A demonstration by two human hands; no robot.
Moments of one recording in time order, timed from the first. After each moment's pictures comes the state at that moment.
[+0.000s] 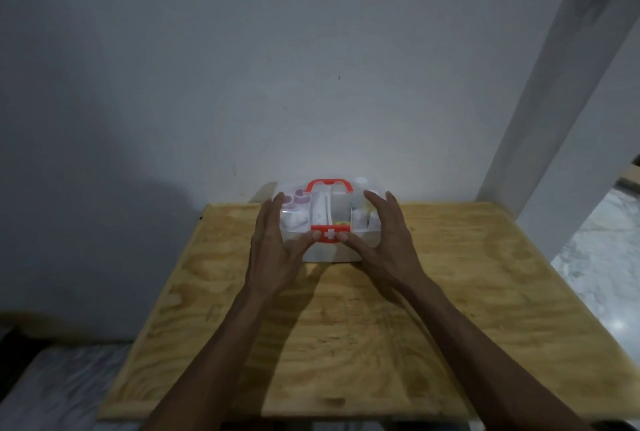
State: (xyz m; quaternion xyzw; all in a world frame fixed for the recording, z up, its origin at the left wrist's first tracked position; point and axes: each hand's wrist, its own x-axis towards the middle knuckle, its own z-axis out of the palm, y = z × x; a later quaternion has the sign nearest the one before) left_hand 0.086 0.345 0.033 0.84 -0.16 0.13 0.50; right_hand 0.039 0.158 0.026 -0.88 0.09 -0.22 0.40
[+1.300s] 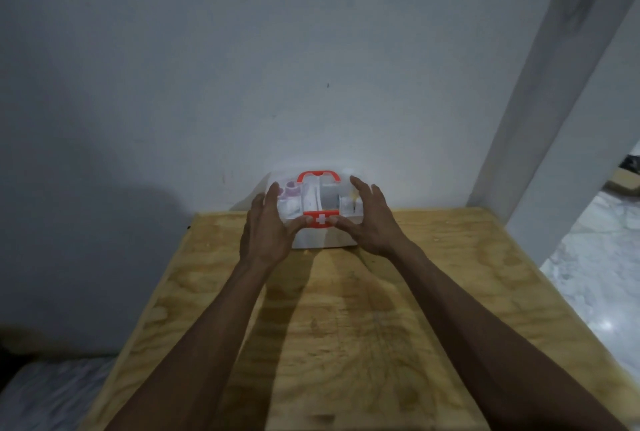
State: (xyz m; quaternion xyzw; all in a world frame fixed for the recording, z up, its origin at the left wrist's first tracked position) left_hand 0.145 0.324 0.042 0.90 -0.15 0.11 0.39; right_hand 0.101 0.131 0.043 -0.91 0.08 -0.12 0.38
